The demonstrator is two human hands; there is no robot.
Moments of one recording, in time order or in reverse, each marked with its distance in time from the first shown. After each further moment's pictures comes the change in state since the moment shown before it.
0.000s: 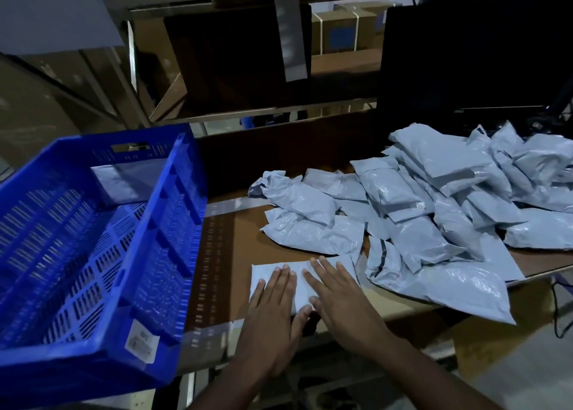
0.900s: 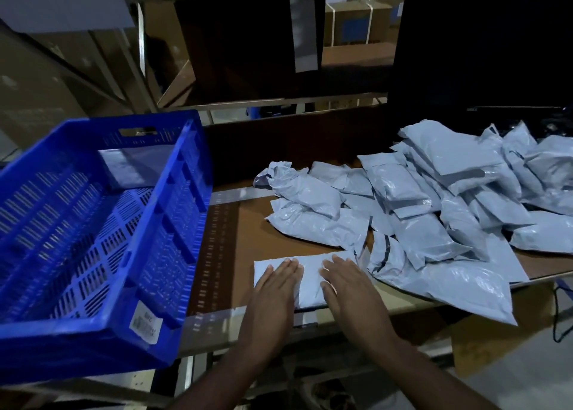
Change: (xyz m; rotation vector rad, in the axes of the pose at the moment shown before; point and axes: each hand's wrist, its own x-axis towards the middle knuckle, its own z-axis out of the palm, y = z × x) left_hand 0.015 -0.021 0.018 -0.009 0.041 0.131; right_hand -0.006 -0.003 -0.006 -0.022 0.215 0.141
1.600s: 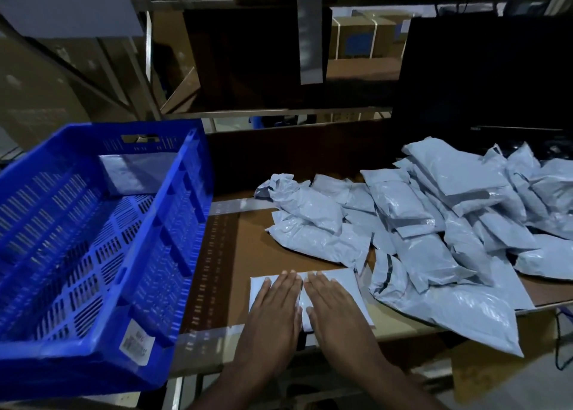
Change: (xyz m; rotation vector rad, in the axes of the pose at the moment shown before) left_hand 0.002 0.011 0.000 0.071 0.065 -0.057; right_hand 0.005 -0.010 0.024 0.039 -0.196 -0.036
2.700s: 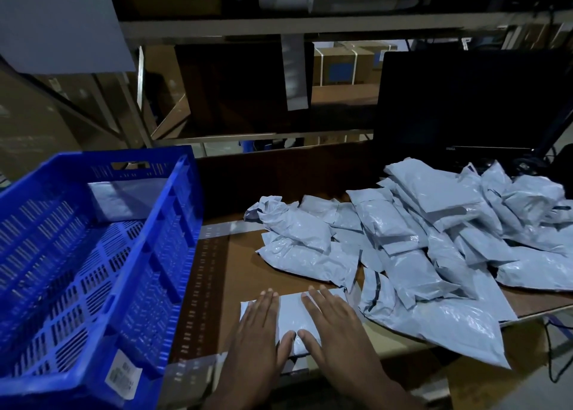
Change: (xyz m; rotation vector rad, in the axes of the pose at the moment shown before) left_hand -0.003 -0.018 0.009 -0.080 -0.012 -0.108; right_hand -0.006 0.006 -0.025 0.024 -0.086 0.101
